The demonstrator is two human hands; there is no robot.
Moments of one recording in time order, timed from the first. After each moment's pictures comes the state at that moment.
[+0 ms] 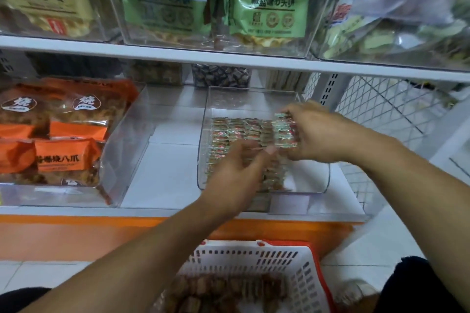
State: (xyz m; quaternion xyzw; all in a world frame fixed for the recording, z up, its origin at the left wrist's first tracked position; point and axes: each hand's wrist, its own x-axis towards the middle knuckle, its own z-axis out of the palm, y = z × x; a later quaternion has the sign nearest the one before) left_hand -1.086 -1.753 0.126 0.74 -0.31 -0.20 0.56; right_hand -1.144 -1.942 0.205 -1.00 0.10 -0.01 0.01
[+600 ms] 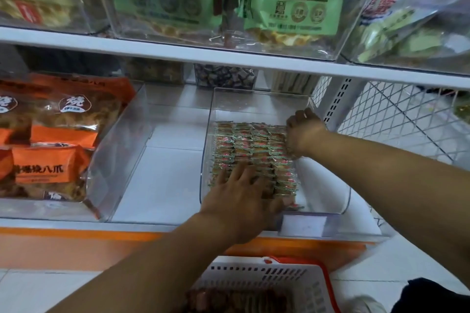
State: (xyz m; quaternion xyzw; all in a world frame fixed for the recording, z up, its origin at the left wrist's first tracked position) left_hand -1.051 -1.773 0.075 0.85 -0.51 -0.05 0.11; right_hand -1.036 -2.003 0.121 -0.89 0.19 0.22 -0.35
